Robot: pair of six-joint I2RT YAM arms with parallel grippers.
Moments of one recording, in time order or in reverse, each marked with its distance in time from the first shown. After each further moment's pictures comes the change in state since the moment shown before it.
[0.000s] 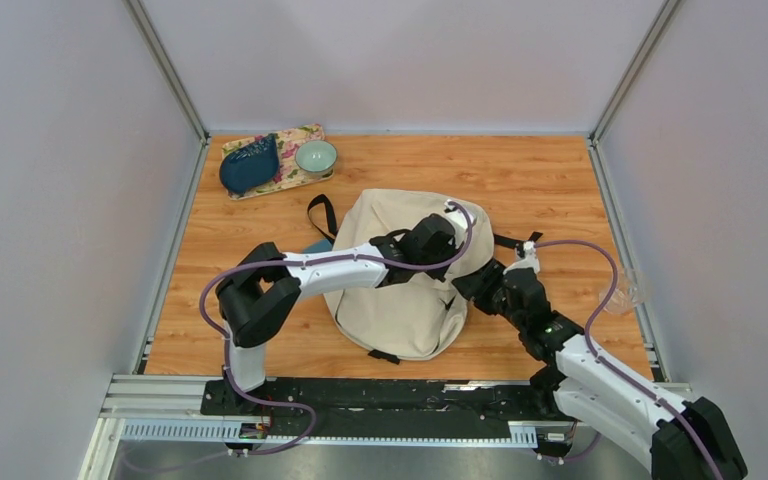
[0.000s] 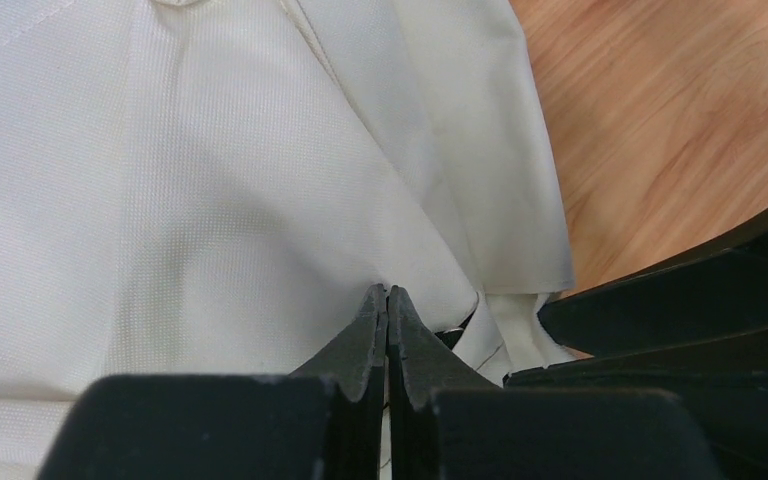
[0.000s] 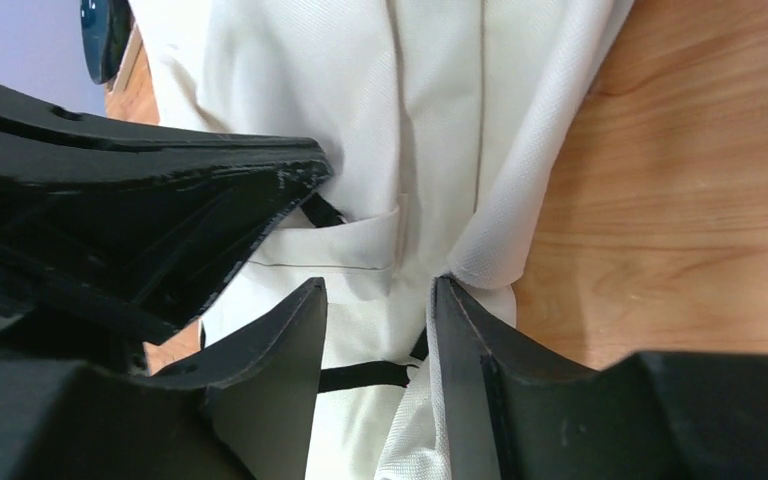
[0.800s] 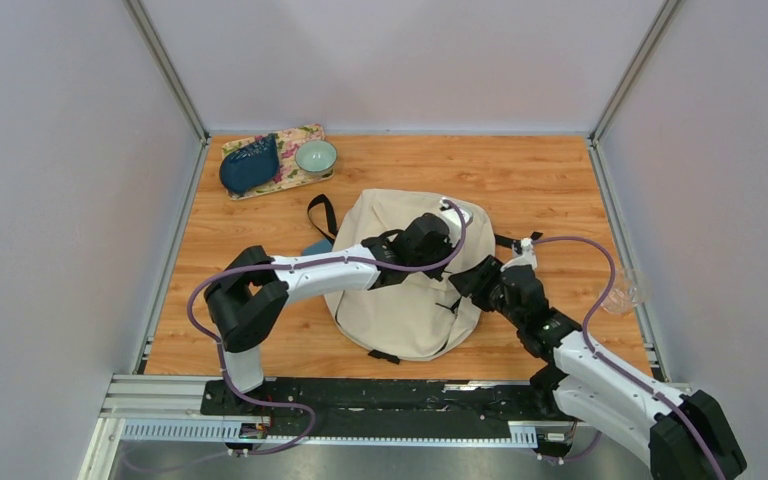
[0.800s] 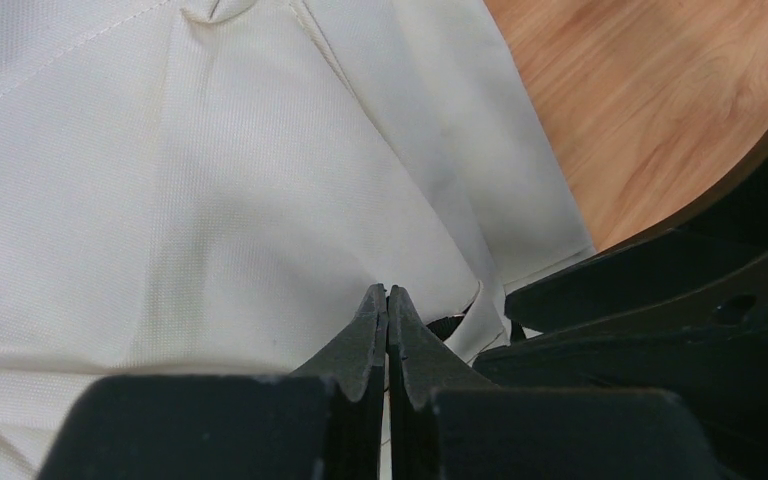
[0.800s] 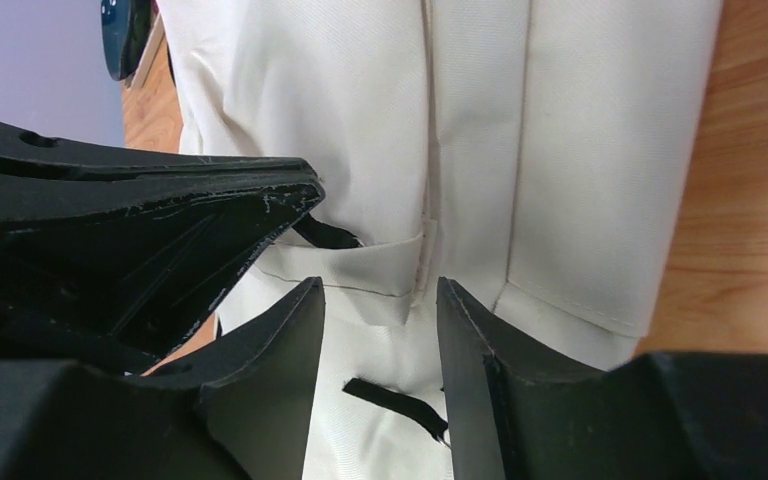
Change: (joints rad) left arm 0.008 -0.066 -0.050 0.029 0.004 -0.003; right arm 0.000 0.012 0.029 0.002 0.005 -0.012
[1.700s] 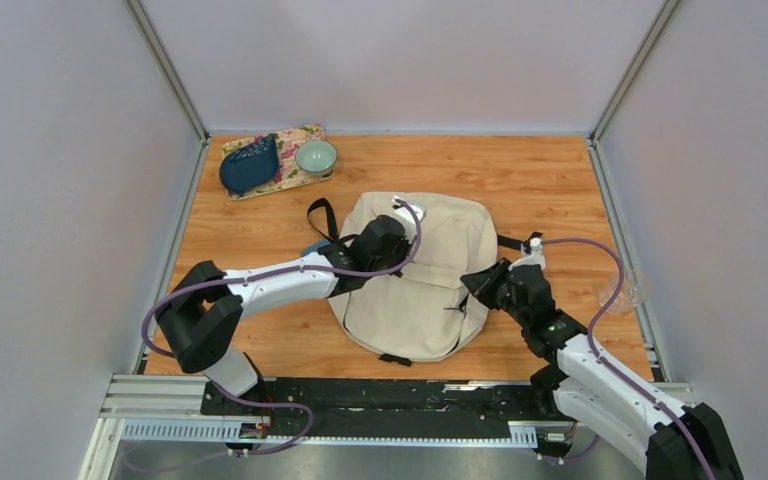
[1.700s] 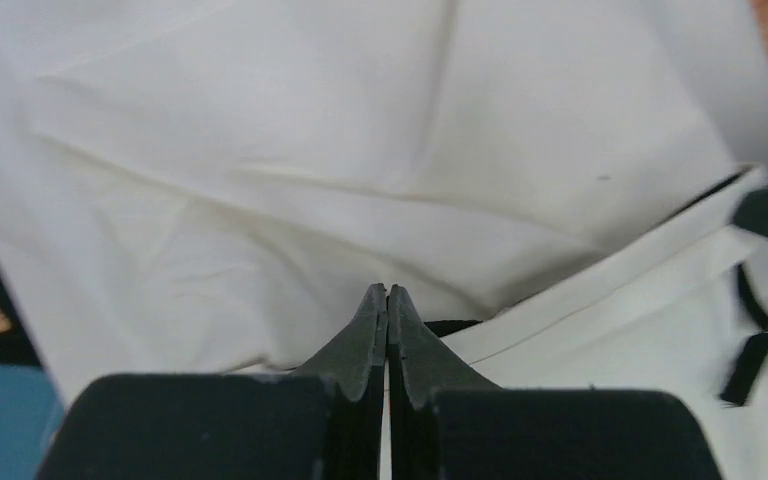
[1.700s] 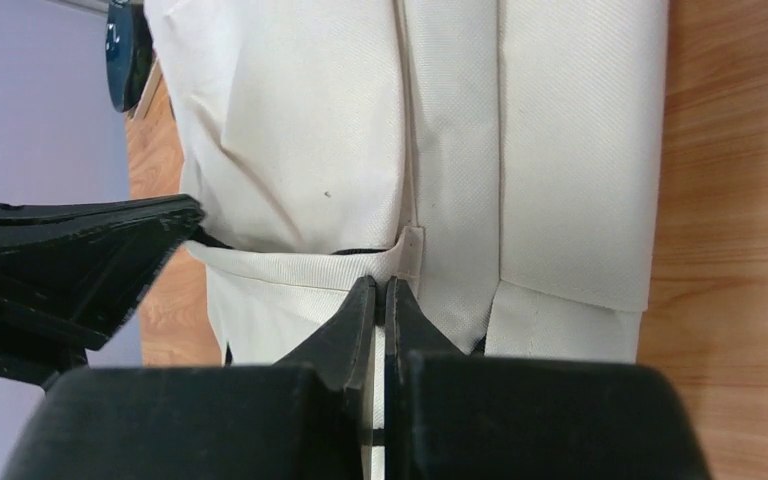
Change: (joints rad) left arm 0.071 -0.203 -0.232 0.044 -0.096 0.036; right arm -0.051 -0.026 -0.006 0.005 -0.019 -0.003
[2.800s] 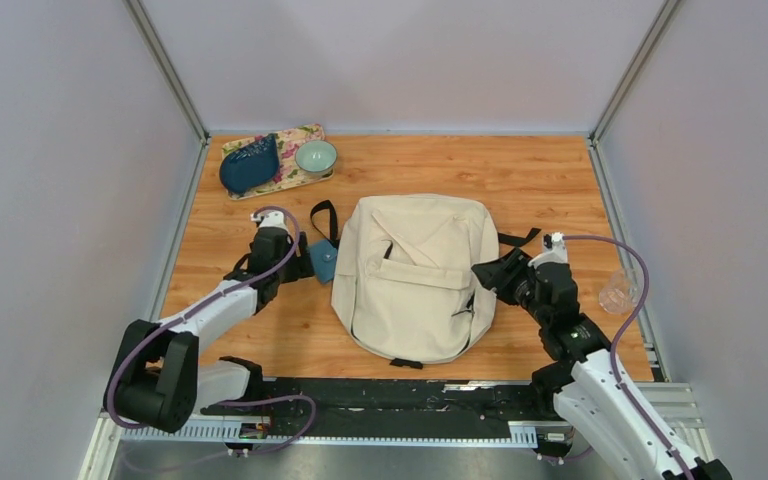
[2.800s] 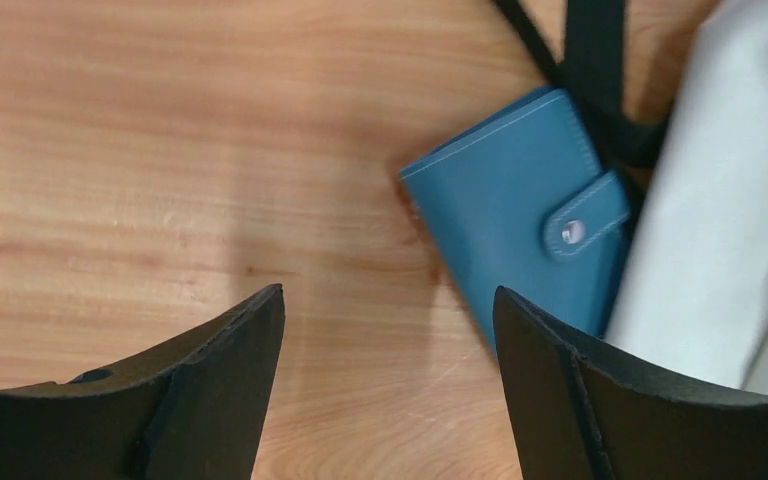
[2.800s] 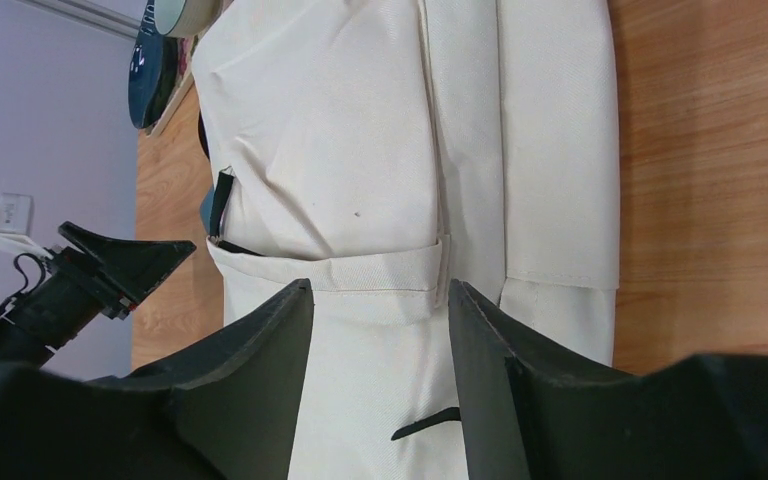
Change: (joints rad) left arm 0.622 -0.421 -0.532 0.019 -0.001 -0.190; right arm -0.149 -0.192 0.087 -0.234 -0.090 -0.145
